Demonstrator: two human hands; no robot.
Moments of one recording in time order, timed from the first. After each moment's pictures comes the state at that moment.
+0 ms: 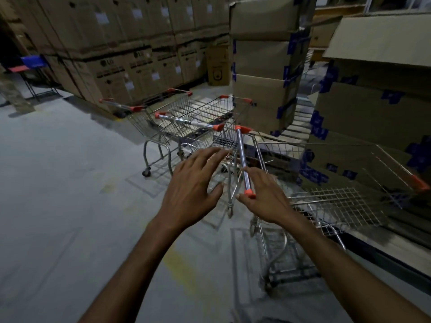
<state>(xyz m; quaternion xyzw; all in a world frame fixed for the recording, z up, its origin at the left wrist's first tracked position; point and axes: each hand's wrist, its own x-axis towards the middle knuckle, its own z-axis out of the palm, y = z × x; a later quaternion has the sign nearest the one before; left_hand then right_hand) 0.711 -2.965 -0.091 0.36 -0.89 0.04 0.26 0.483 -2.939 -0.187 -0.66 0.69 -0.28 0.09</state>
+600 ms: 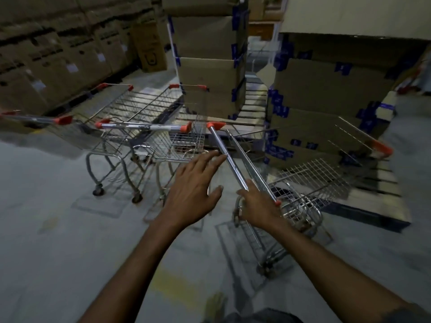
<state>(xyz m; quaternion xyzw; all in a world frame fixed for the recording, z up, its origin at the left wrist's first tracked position) 0.686 -3.150 -0.137 0.23 -0.95 -0.05 0.18 0.499 -3.047 -0.261 -0.52 0.83 -0.13 0.13</state>
